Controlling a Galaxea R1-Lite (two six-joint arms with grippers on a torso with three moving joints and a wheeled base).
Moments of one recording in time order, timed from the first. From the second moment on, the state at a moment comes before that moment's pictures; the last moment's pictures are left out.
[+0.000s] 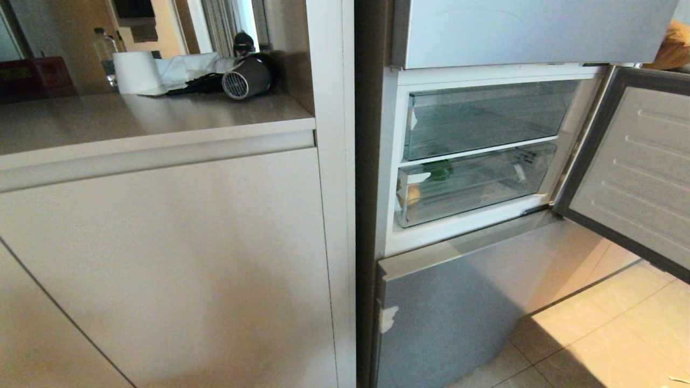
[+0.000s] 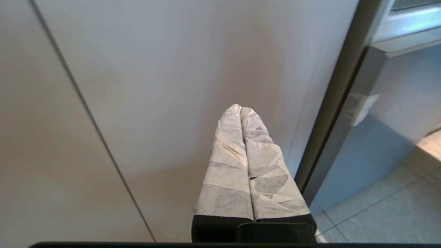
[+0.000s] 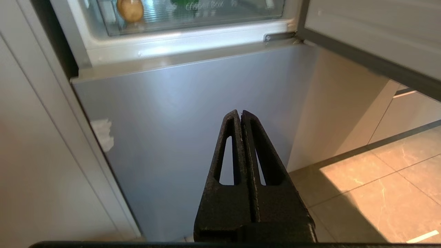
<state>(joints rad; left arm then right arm) 0.00 0.00 0.00 0.00 0.00 0.00 -0.01 0.00 0.00 -0.08 -0.01 0.01</state>
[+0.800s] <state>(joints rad) 0.00 0.00 0.00 0.00 0.00 -0.01 0.00 0.52 -0.31 -0.16 0.32 0.03</state>
